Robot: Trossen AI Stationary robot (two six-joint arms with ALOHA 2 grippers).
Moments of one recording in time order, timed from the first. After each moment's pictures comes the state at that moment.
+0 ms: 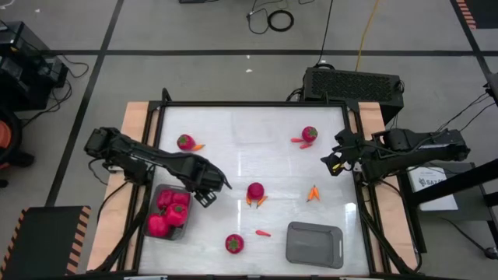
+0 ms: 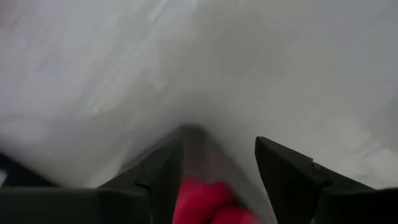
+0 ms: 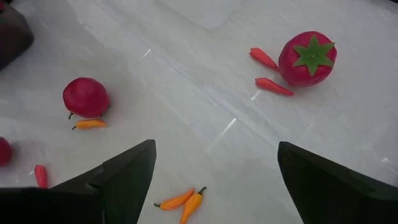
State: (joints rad) left arm -0.22 1.57 1.15 -1.19 0.08 -0.96; right arm 0.13 0.77 0.90 -1.13 0.33 0.96
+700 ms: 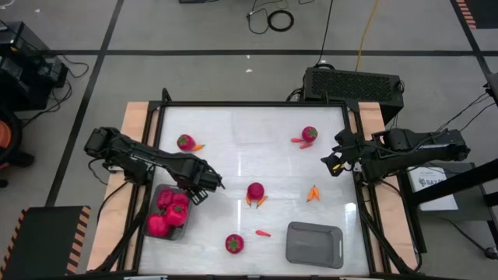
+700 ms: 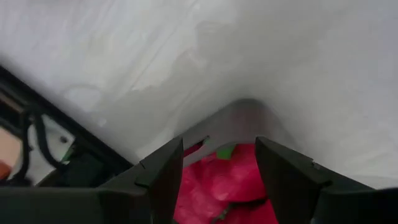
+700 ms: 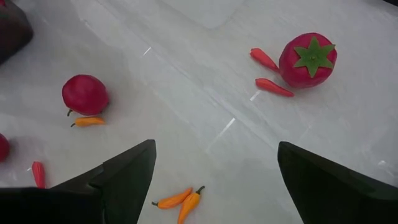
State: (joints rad) left arm -0.22 1.57 1.15 -1.37 0.04 -0.95; right arm 0.13 0.77 0.90 -1.13 0.33 0.94
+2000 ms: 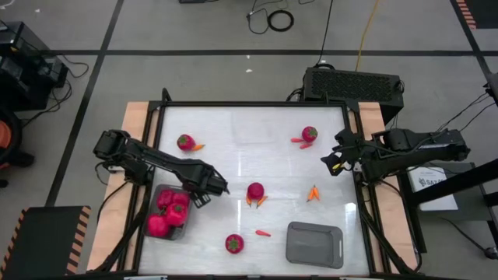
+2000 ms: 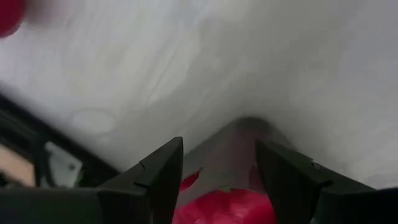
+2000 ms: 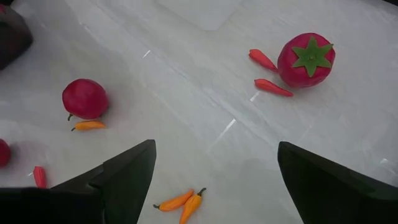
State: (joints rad) left arm -0.23 1.67 1.15 -1.32 0.00 -0.85; right arm 0.13 0.77 0.90 -1.13 0.34 0.96
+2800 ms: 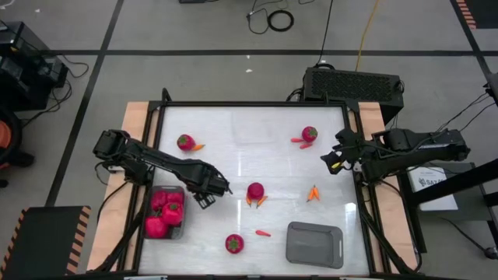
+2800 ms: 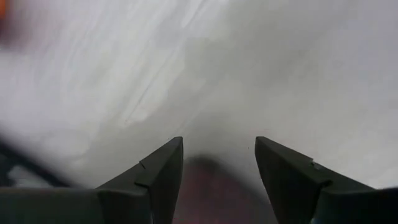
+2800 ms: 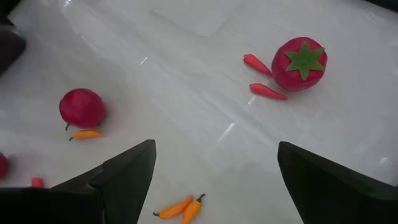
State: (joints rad) left arm -0.23 1.67 1.15 -1.20 -0.02 -0.88; right arm 0.13 0.77 0.90 -1.13 0.37 0.99
